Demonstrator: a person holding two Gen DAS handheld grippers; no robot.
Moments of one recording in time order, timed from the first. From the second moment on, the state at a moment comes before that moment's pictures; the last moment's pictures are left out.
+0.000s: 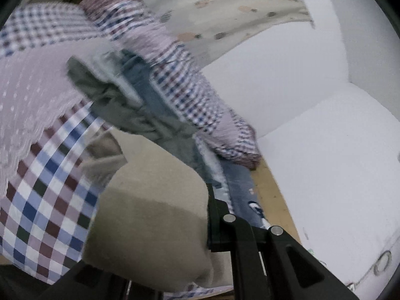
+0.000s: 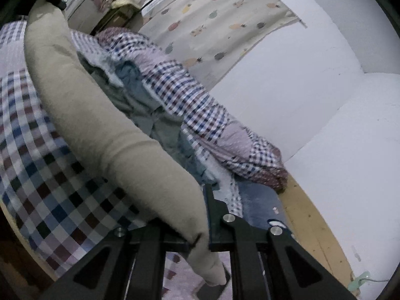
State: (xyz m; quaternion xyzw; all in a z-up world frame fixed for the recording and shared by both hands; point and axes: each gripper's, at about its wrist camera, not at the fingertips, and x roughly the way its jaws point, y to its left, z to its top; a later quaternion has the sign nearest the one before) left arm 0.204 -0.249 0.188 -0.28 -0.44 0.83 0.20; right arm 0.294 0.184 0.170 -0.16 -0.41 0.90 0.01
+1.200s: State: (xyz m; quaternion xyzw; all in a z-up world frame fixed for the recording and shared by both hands) left arm 0.046 -0.237 0.133 -0.43 -0.45 0.78 0.09; right arm 0.104 0.201 0.170 -0.31 -0.39 0.86 -0.06
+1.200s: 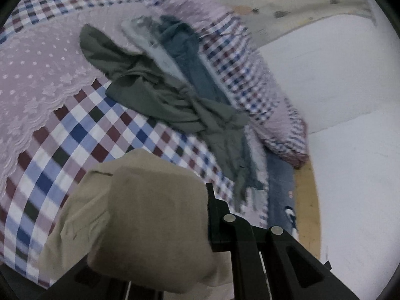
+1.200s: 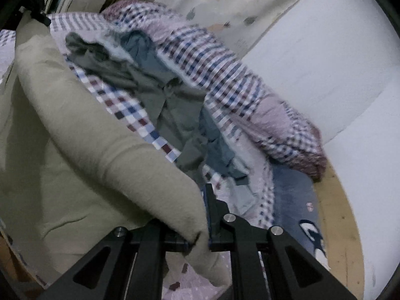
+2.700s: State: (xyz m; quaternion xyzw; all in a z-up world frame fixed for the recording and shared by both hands) left arm -0.003 -0.135 0.078 -0.37 -0.06 0.92 0.07; right arm 0.002 0.220 0.069 -0.35 0.03 0.94 -0.05
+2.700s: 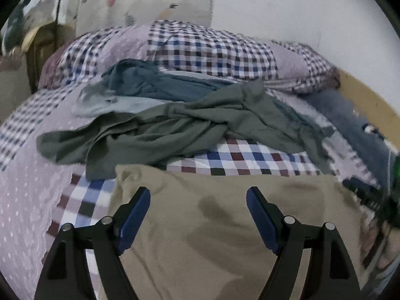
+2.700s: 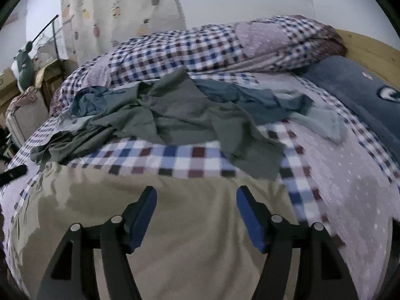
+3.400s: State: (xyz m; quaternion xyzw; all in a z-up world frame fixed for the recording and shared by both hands) left arm -0.038 -0.102 0.003 -0.42 0.04 0.91 0.03; right arm -0.051 0.207 0.002 -0.43 0.00 0.90 -0.03
